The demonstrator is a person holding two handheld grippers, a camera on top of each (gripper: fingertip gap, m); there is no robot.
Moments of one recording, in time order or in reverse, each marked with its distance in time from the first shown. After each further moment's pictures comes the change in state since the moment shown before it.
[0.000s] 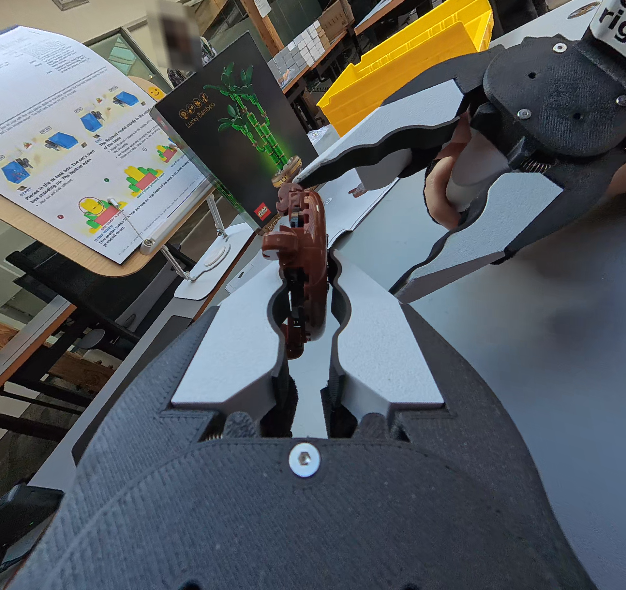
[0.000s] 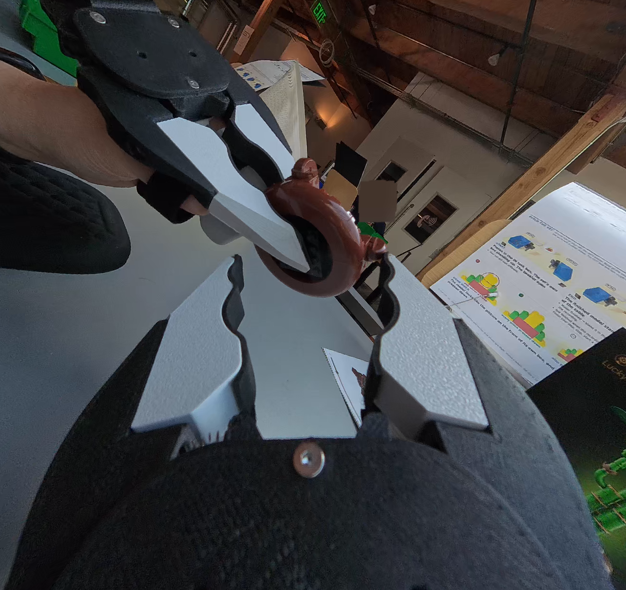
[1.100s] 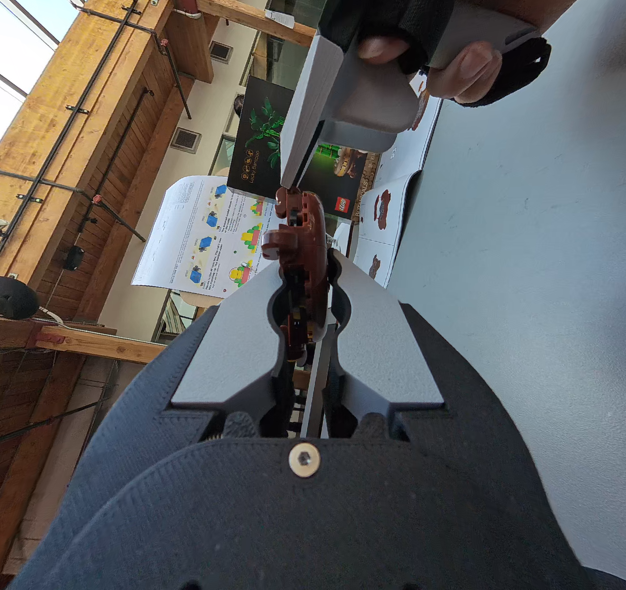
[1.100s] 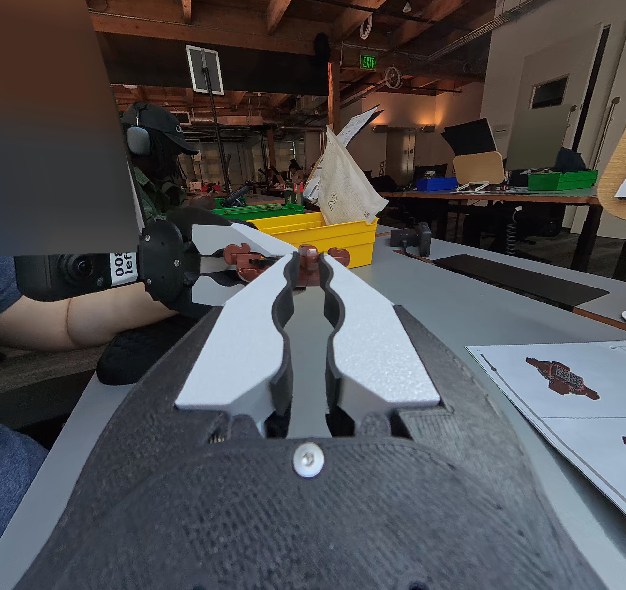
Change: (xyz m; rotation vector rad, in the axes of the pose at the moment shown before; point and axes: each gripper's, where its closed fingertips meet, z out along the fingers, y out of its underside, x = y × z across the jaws) left arm 0.000 0.005 0.001 -0.051 -0.228 0.721; right arm 0.029 -0.001 -0.016 0.174 -0.282 0.815
